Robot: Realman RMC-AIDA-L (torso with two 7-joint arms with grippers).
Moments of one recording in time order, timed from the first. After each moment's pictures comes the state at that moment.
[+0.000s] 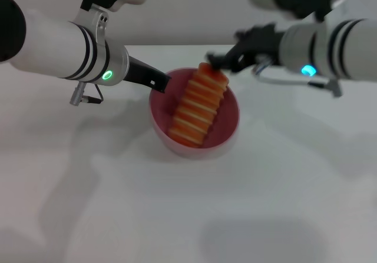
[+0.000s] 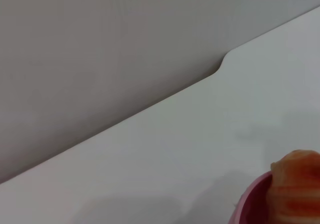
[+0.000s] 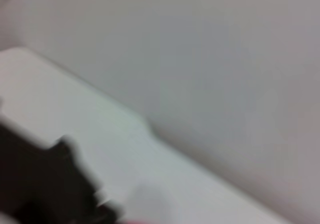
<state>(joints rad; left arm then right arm) -0.62 -2.06 1.63 1.25 -0.55 -0.97 0.26 0.47 2.07 -1.77 -1.49 0.49 0.80 -0.27</state>
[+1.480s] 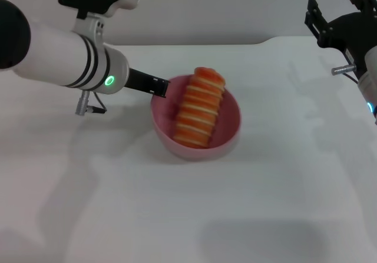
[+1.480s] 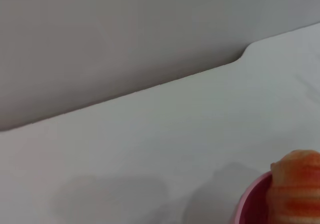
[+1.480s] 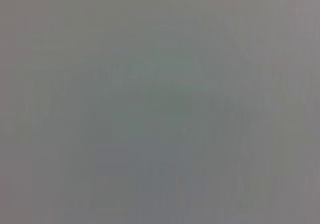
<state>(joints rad) -0.63 -2.07 1.64 1.21 -0.55 -0.96 0.11 0.23 2.08 -1.95 -0.95 0.58 -0.58 -0.33</state>
